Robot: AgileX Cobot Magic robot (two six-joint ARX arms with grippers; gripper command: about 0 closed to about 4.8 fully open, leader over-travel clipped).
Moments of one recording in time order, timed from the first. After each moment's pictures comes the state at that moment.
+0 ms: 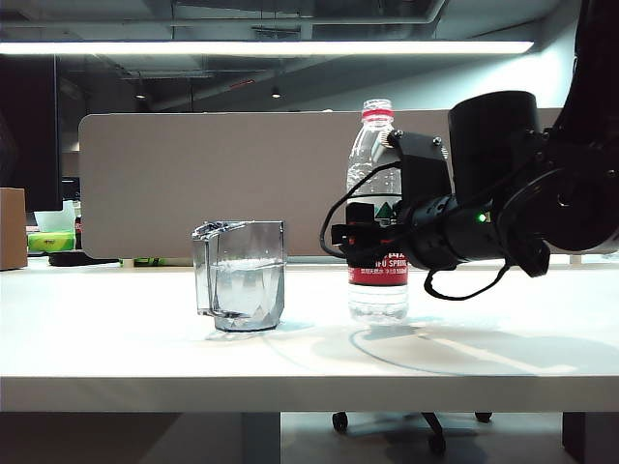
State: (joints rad) left arm -0.02 0.02 0.46 -0.46 0.38 -0.08; right arm 0.47 2.02 0.74 1.17 0.04 0.05
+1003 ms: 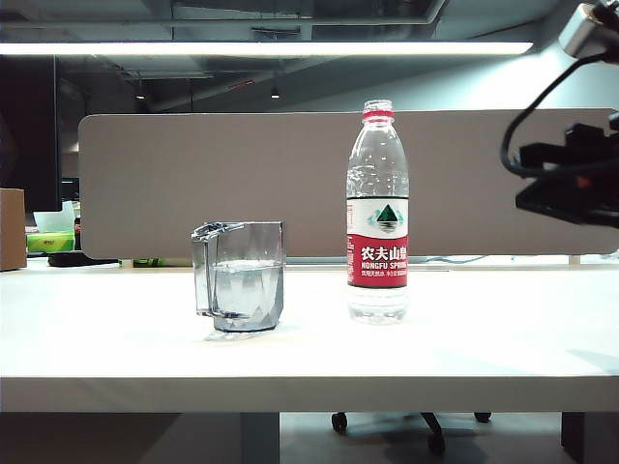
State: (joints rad) left arm -0.02 0.02 0.46 -0.46 0.38 -0.08; right arm 0.47 1.13 0.07 0.95 0.16 0.05
